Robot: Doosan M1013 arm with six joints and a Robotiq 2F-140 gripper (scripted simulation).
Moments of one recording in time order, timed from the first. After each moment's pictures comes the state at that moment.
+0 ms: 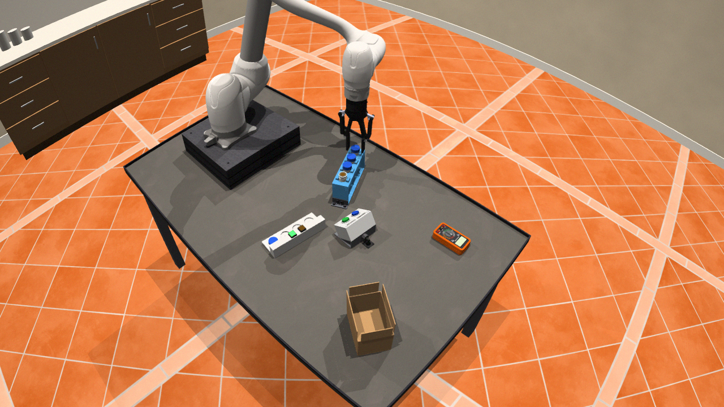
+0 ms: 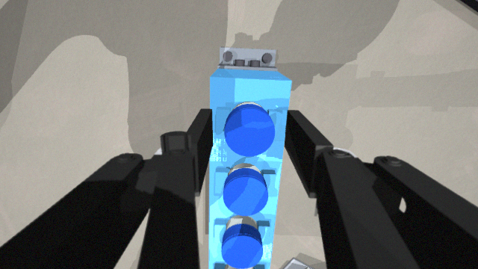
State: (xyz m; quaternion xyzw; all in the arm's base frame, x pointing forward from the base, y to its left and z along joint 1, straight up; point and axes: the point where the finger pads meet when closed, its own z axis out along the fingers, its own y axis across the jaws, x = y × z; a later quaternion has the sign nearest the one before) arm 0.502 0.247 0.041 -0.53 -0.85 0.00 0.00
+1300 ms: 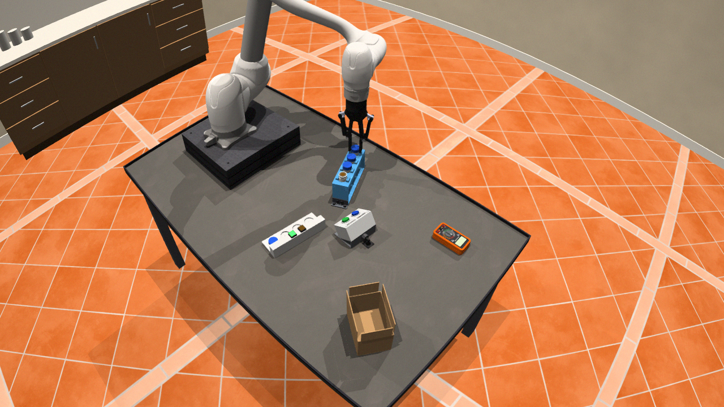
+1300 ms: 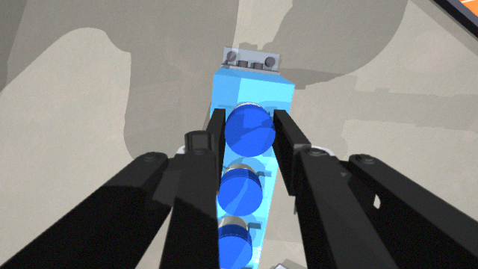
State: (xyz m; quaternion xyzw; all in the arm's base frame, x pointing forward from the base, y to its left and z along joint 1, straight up) arm 0.502 0.246 0.041 -0.50 -0.87 0.00 0.01
